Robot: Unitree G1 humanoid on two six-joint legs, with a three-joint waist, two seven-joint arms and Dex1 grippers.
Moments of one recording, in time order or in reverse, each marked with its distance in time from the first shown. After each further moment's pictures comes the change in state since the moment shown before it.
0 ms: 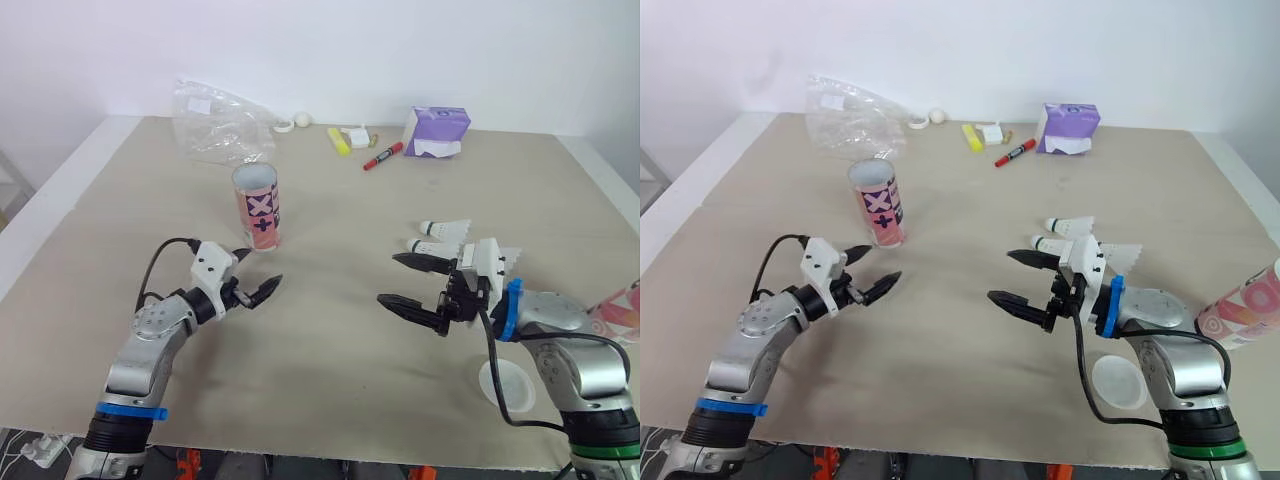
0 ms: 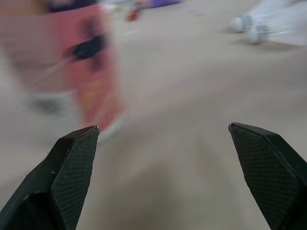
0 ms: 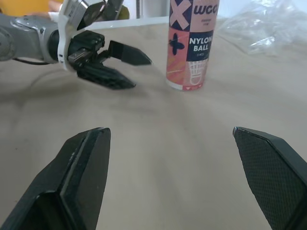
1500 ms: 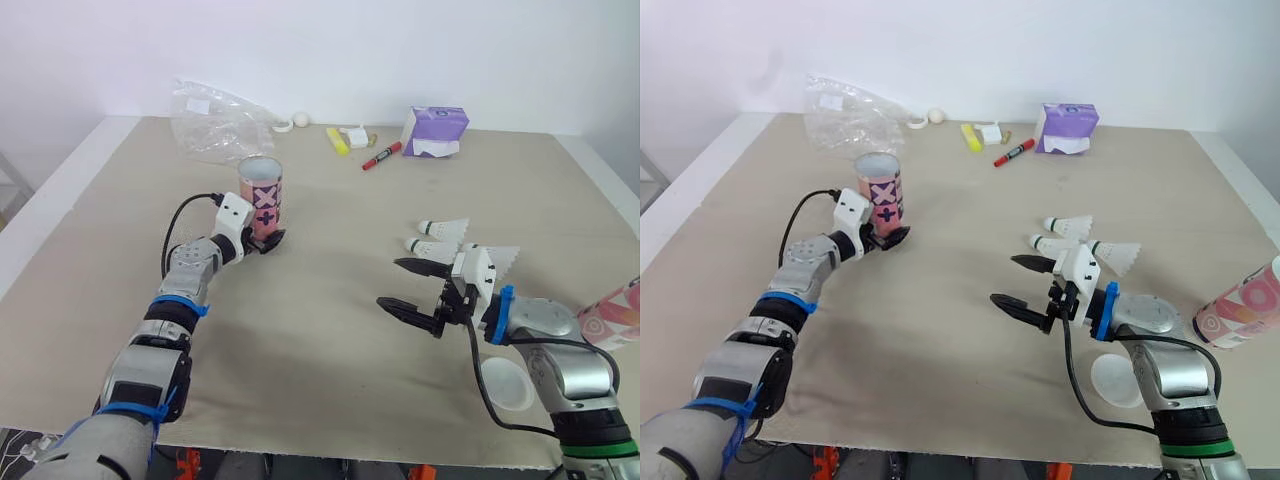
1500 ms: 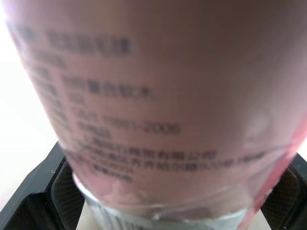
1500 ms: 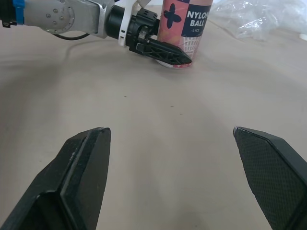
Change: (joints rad) left arm -0.672 -0.089 -0.014 1.139 0.156 -0.435 -0.037; right arm 0.026 0.018 0.014 0.044 -0.084 -0.085 -0.036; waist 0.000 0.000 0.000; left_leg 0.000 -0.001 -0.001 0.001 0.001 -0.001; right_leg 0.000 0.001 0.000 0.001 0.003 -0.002
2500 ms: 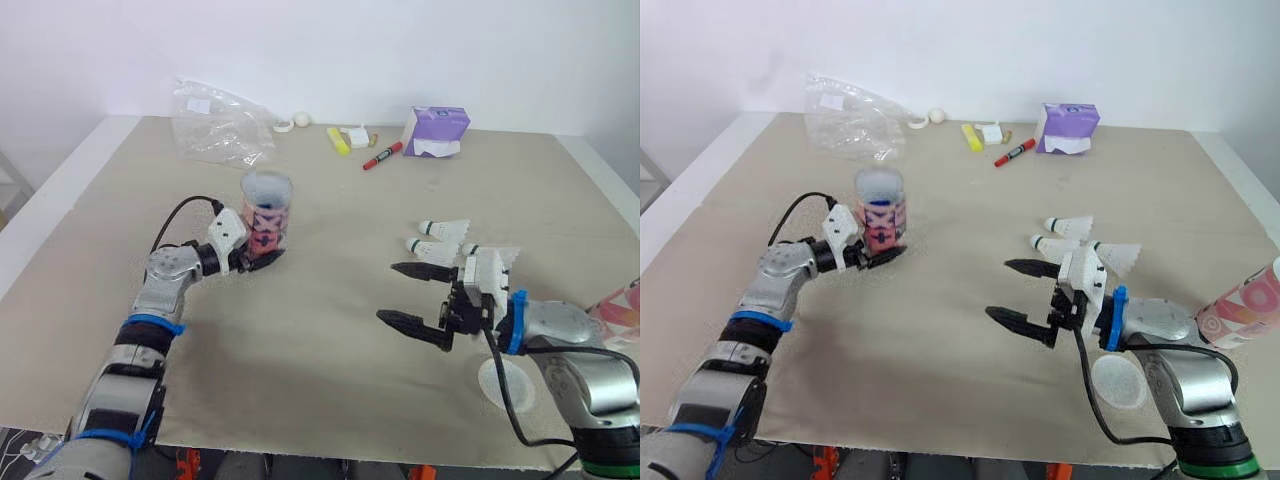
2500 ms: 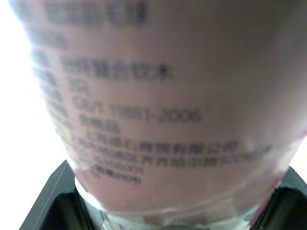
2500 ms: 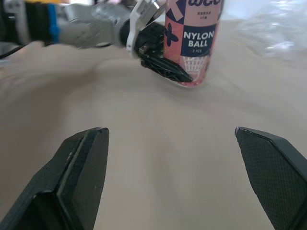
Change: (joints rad) left arm 0.227 0.158 -0.085 -0.450 -0.008 -0.052 -0.398; right arm 0.080 -0.063 -0.038 -0.210 0.122 0.104 0.041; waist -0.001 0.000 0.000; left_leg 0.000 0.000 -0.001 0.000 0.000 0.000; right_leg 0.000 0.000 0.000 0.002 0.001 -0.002
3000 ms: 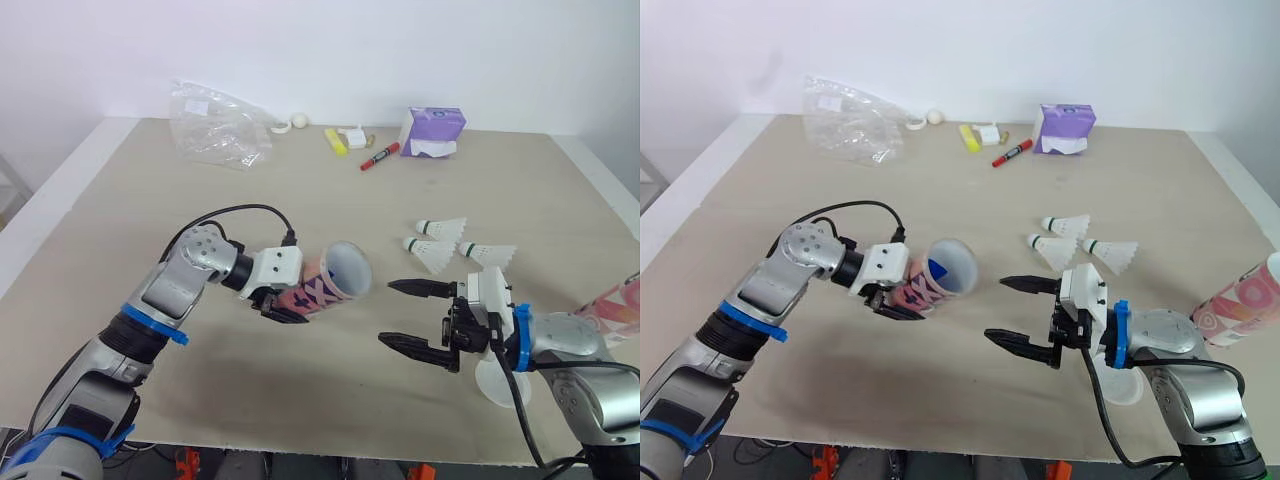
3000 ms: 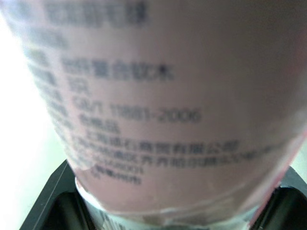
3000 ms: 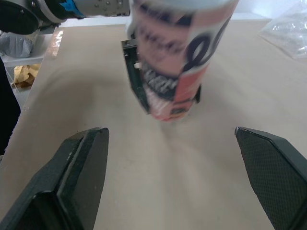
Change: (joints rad) left arm -0.060 0.122 -0.353 -0.525 0.093 0.499 -0.297; right arm 0.070 -0.025 -0.012 -0.047 0.020 -0.003 0.039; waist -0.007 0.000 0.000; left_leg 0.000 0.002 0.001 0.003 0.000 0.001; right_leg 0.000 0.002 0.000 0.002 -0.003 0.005
